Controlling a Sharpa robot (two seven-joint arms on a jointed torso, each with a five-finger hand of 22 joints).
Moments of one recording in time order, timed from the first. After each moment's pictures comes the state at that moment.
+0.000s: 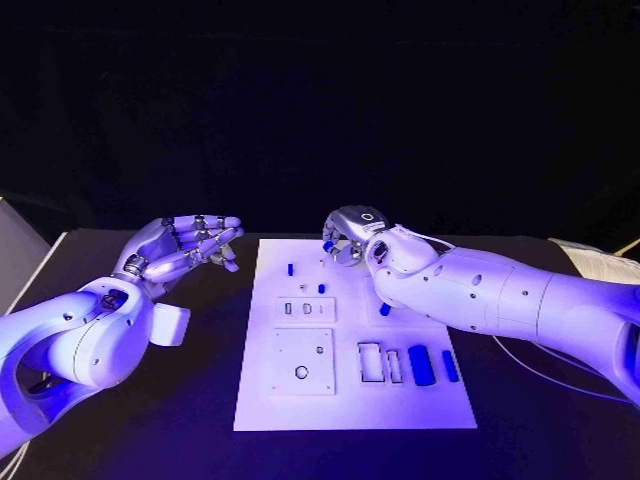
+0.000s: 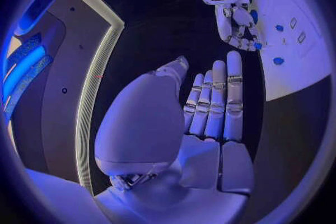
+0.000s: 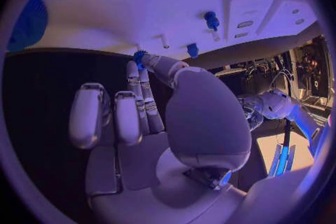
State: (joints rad) left arm 1.07 -0.98 0.21 1.71 -0.23 -0.35 0.33; left_hand 1.52 -0.19 0.35 0.27 0.05 0.89 0.21 0.18 0.17 1.05 0.16 0.07 0.07 0.95 0.09 0.75 0.55 0.18 1.02 0.17 0.73 0.40; right arm 1.29 -0.44 -0.13 1.01 -1.60 -0.52 -0.18; right_hand 1.31 -0.23 0.64 -0.01 0.25 1.08 0.13 0.22 0.31 1.26 0.06 0.06 0.09 1.46 -0.01 1.38 1.18 0.08 1.46 0.07 1.28 1.18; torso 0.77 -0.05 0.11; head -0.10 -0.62
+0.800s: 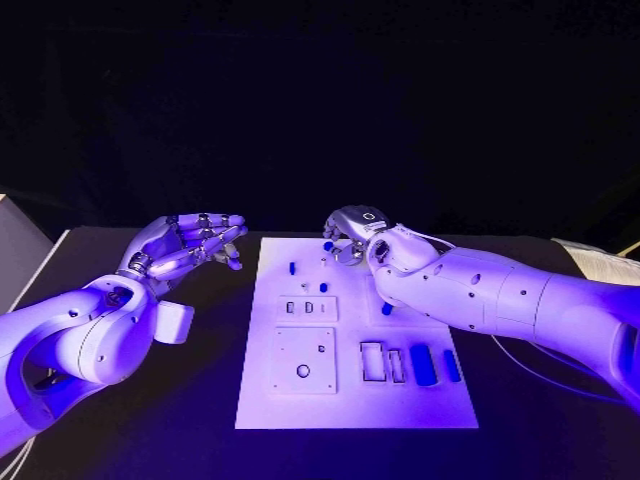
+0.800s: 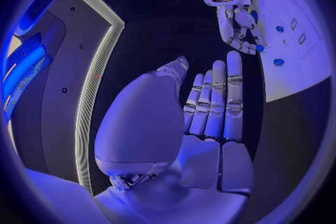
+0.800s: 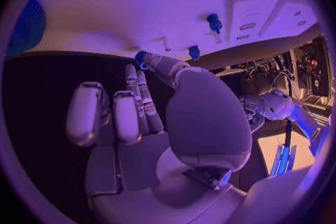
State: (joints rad) left arm 1.07 -0.98 0.21 1.71 -0.23 -0.35 0.33; left_hand 1.52 -0.19 0.35 0.27 0.05 0.89 0.21 0.18 0.17 1.05 0.16 0.07 0.07 0.95 0.09 0.75 0.55 0.18 1.02 0.17 0.73 0.40; right arm 1.29 -0.42 -0.13 0.98 -1.59 -0.51 -0.16; right_hand 1.28 -0.26 0.64 0.00 0.17 0.98 0.17 0.16 0.30 1.14 0.10 0.06 0.07 1.47 0.00 1.38 1.13 0.08 1.46 0.09 1.25 1.15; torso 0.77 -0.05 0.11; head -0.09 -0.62
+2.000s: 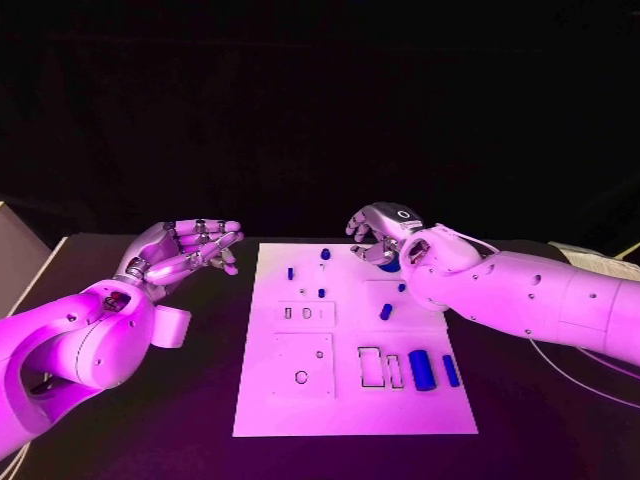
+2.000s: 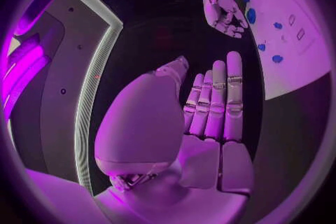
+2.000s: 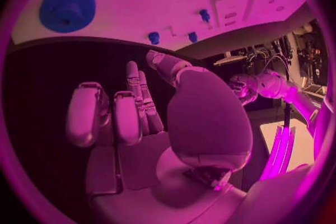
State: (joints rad) left arm 1.07 -0.99 0.21 1.69 -0.23 -0.34 0.33; left_hand 1.52 -0.19 0.35 0.27 0.05 0.89 0.21 0.18 0.18 1.07 0.15 0.08 0.08 0.94 0.09 0.76 0.55 0.18 1.00 0.17 0.76 0.41; right arm 1.32 -0.64 -0.12 1.21 -1.49 -0.55 -0.13; right_hand 1.27 -0.28 0.57 0.02 0.19 0.96 0.15 0.14 0.31 1.25 0.08 0.12 0.13 1.47 -0.01 1.39 1.15 0.08 1.47 0.09 1.26 1.17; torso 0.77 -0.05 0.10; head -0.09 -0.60
